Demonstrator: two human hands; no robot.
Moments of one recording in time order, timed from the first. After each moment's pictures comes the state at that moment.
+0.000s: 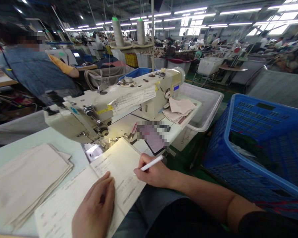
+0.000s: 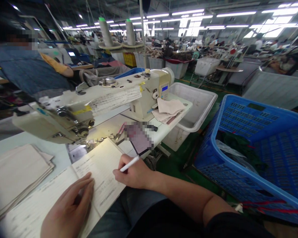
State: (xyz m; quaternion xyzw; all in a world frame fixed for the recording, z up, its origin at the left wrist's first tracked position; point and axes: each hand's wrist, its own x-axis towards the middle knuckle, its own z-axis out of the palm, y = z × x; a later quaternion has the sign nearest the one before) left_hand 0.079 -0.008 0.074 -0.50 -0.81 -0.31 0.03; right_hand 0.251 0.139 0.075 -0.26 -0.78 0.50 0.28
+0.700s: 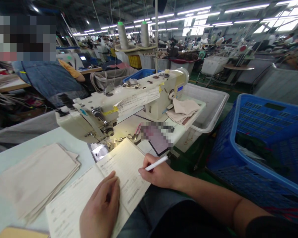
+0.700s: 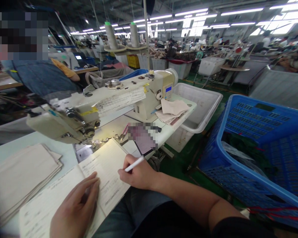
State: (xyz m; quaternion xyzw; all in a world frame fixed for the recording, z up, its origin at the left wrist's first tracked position) left_hand 0.077 -0.012 0.071 -0.51 -0.80 -0.31 0.04; right_hand 0.250 0.138 0.072 -0.25 -0.78 0.50 0.29
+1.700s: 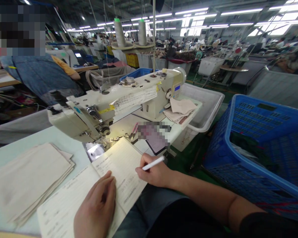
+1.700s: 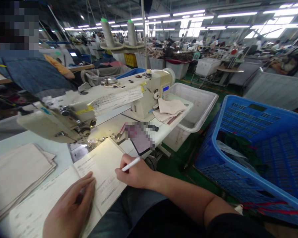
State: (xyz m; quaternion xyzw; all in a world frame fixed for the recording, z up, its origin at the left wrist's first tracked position) left_hand 0.077 -0.009 0.069 -0.50 -0.80 -0.32 0.05; right_hand 0.250 0.137 0.073 -0.26 -0.79 0.47 0.29
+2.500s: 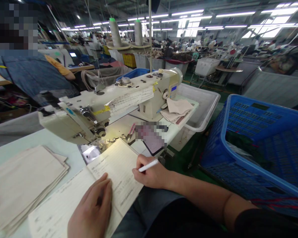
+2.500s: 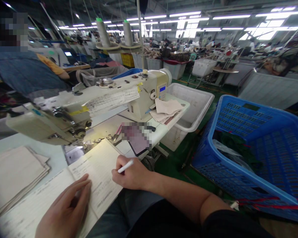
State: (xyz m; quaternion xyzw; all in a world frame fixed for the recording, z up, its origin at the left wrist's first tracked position) left_hand 0.078 -0.008 0.073 -0.49 -0.81 -0.32 0.01; right_hand 0.247 0.138 0.071 -0.25 -0.81 0.42 0.32
